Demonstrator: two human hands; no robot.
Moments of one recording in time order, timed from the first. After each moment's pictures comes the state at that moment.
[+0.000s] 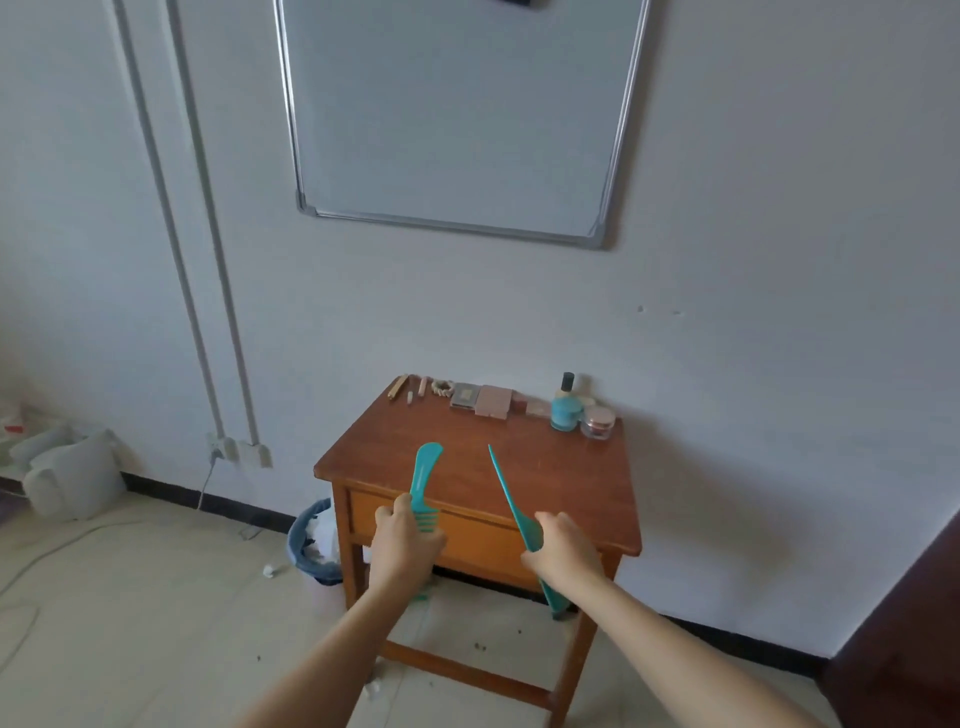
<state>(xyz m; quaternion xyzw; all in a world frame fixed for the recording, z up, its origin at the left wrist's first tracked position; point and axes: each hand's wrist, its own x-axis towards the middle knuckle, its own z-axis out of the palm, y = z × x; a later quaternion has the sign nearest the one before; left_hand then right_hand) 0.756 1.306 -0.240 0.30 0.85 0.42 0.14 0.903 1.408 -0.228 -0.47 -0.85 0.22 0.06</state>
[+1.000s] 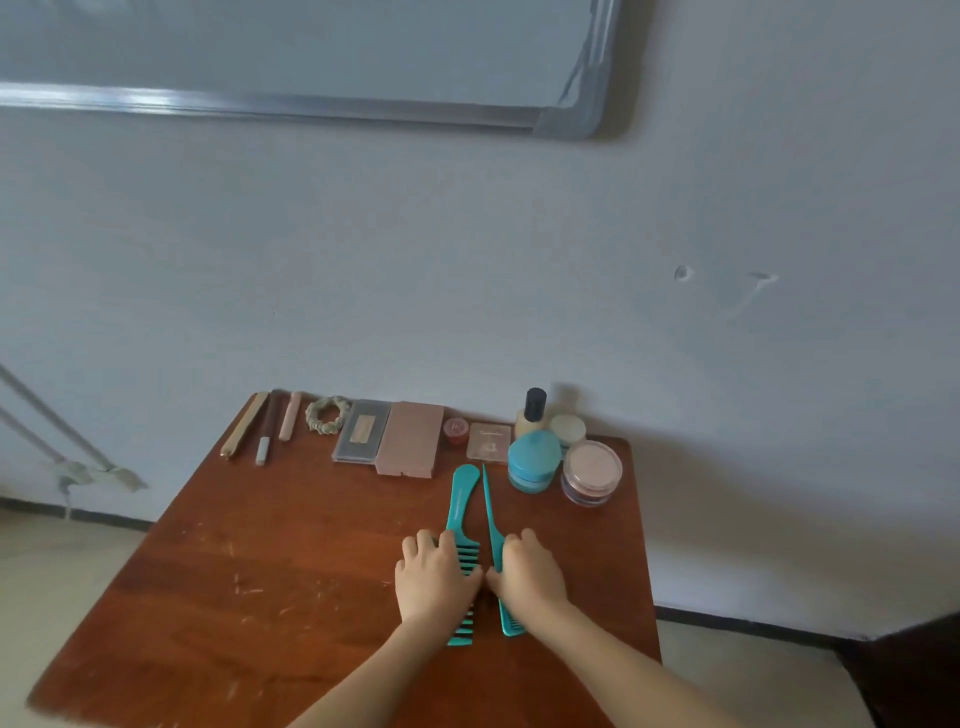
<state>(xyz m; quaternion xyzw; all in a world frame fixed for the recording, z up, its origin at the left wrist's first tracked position) 0.685 1.698 -0.348 0.40 0.89 0.09 0.18 0.772 1.758 -0.337 -0.51 -0.82 0.24 -0.08</state>
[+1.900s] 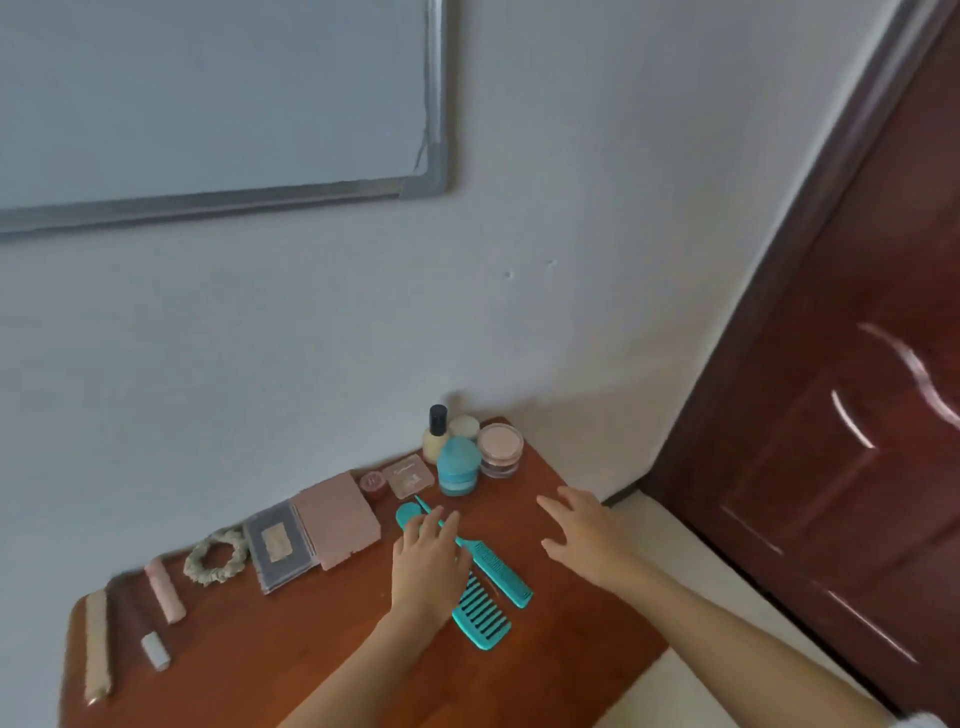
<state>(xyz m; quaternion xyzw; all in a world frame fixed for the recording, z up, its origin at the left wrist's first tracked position) 0.612 1.707 -0.308 0.75 0.63 0.09 0.17 0.804 1.703 -0.282 -0.69 -0.71 0.12 -0.02</state>
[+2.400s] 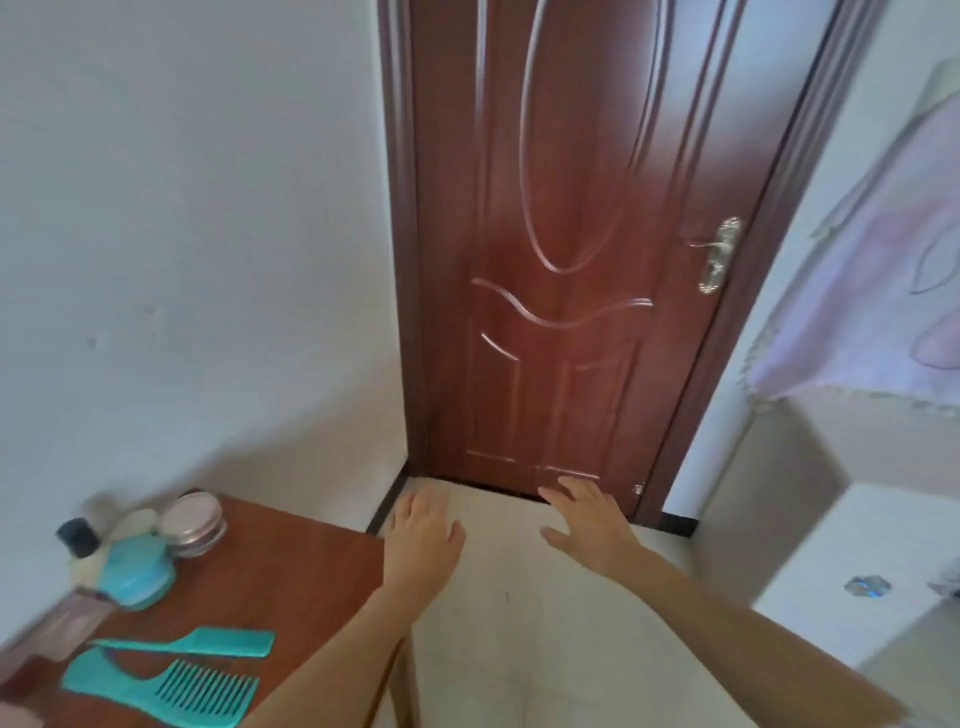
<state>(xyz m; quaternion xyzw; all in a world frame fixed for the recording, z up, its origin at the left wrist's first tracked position) 0.817 1.591 -0.264 0.93 0.31 0.09 0.16 0.958 1.441 -0.248 -0.90 -0.44 0.06 0.04</state>
